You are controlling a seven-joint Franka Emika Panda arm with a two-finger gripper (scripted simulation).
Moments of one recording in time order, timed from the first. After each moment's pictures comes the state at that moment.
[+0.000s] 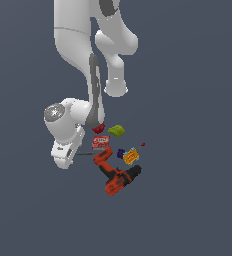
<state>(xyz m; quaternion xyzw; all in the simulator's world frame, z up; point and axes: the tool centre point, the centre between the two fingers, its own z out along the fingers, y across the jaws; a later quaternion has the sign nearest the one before) -0.001 -0.200 0.025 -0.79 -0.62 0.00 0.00</state>
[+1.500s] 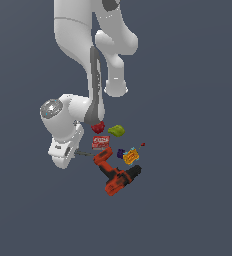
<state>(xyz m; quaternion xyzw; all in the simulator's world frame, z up) 0.006 -0.197 0.050 -0.79 -0.62 0.00 0.00</state>
